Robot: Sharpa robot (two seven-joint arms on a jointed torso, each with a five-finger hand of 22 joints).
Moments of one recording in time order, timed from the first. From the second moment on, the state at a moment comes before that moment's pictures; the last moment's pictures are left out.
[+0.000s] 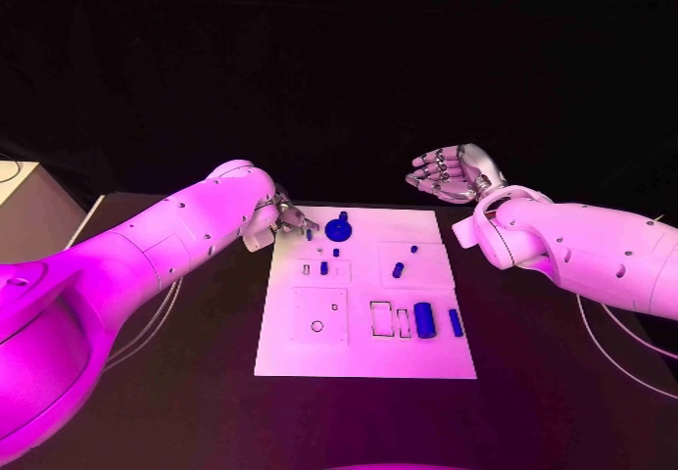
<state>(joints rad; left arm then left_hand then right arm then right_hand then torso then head) 1.30 -0.26 0.11 0.70 -1.05 0.20 -0.53 1.16 -0.20 0.38 0.29 0.07 0.87 0.08 0.60 0.81 1.25 0.01 1.22 0.95 1.47 -0.05 1.54 1.31 0.10 1.34 0.05 1.35 1.14 1.30 -0.76 -0.11 1.24 -0.55 -0.57 0.32 1.40 -0.21 0.24 0.27 0.28 0.86 0.22 0.19 0.29 0.98 0.19 0.22 0.06 1.00 0.15 0.09 0.43 0.18 0.97 0.26 0.07 0.07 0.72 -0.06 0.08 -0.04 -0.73</state>
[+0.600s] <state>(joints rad) 1.30 -0.25 0.11 0.69 -1.04 0.20 -0.52 1.19 -0.18 0.43 0.29 0.07 0.86 0.07 0.61 0.83 1.25 0.01 1.22 0.95 1.47 -0.05 1.54 1.31 0.10 1.34 0.05 1.35 1.14 1.30 -0.75 -0.11 1.24 -0.55 -0.57 0.32 1.40 -0.21 0.24 0.27 0.28 0.86 0.22 0.19 0.29 0.98 0.19 0.22 0.06 1.00 0.15 0.08 0.42 0.18 0.97 0.26 0.07 0.07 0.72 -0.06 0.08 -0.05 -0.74</state>
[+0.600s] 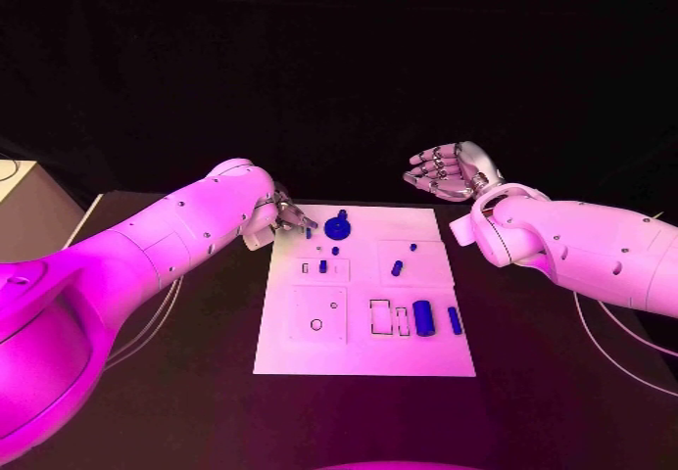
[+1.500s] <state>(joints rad) 1.30 -0.25 0.09 0.68 -1.02 0.22 -0.52 1.22 -0.16 0.49 0.29 0.07 0.85 0.07 0.61 0.84 1.24 0.00 1.22 0.95 1.47 -0.05 1.54 1.31 0.10 1.34 0.05 1.36 1.15 1.30 -0.75 -0.11 1.23 -0.55 -0.57 0.32 1.41 -0.21 0.24 0.27 0.28 0.86 0.22 0.19 0.29 0.98 0.19 0.22 0.06 1.00 0.15 0.08 0.42 0.18 0.97 0.26 0.07 0.07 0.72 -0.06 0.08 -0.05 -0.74</state>
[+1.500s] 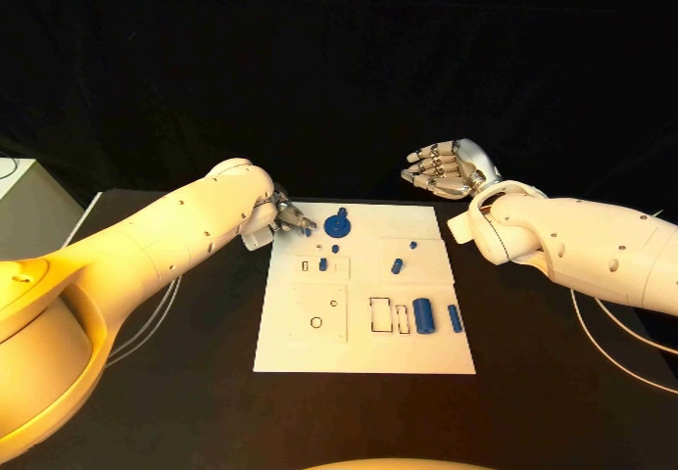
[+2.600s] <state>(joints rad) 1.30 -0.33 0.09 0.80 -0.92 0.20 -0.50 1.19 -0.21 0.73 0.26 0.36 0.82 0.07 0.69 0.98 1.26 -0.01 1.20 0.92 1.47 -0.06 1.55 1.31 0.10 1.35 0.04 1.38 1.18 1.30 -0.76 -0.11 1.22 -0.55 -0.57 0.32 1.40 -0.20 0.24 0.27 0.28 0.86 0.22 0.19 0.29 0.98 0.19 0.22 0.06 1.00 0.15 0.08 0.42 0.18 0.97 0.26 0.07 0.07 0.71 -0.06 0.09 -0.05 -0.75</state>
